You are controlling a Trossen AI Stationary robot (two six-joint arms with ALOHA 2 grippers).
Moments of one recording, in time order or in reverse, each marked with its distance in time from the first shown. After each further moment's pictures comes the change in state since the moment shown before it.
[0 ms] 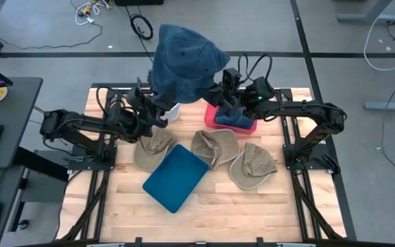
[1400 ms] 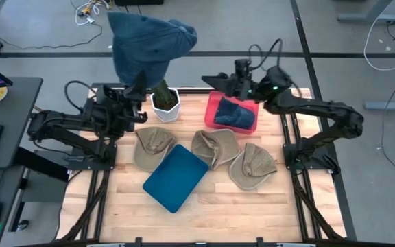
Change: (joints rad) left arm 0.001 -0.177 0.000 -0.037 0.031 0.279; right arm -0.021 -0.188 0.001 -0.438 0.142 0.166
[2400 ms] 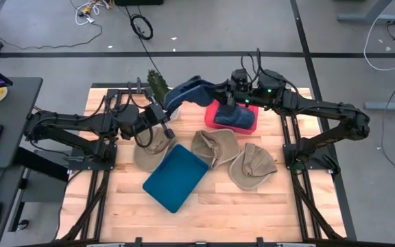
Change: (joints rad) left arm -0.005 -0.077 0.000 -1.168 -0.274 0.333; right arm 0.034 -0.107 -0.001 -0.500 0.211 -0.572
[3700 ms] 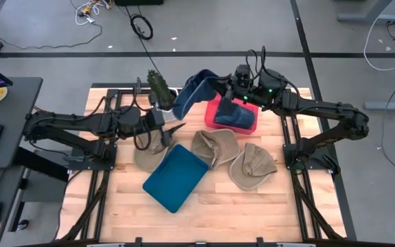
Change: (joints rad) left arm -0.010 -0.018 0.000 -0.152 0.174 -0.151; right arm 0.006 0.020 0.000 0.078 0.179 -0.013
